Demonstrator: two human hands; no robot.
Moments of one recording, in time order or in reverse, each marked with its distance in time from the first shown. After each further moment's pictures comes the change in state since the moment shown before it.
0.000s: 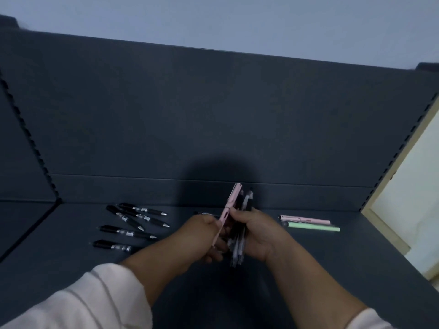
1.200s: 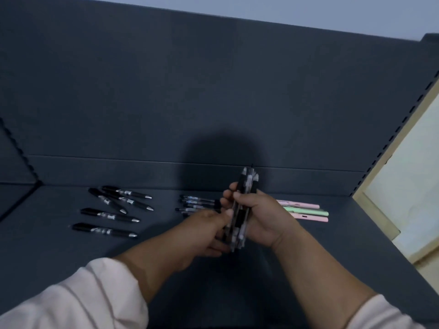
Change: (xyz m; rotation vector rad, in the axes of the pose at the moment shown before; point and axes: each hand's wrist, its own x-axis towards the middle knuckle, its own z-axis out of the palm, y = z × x) left_hand 0.008 -0.004 0.041 -0.148 -0.118 -0.081; right_hand -0.013 -0.020 -0.035 0.056 -0.087 -0.090
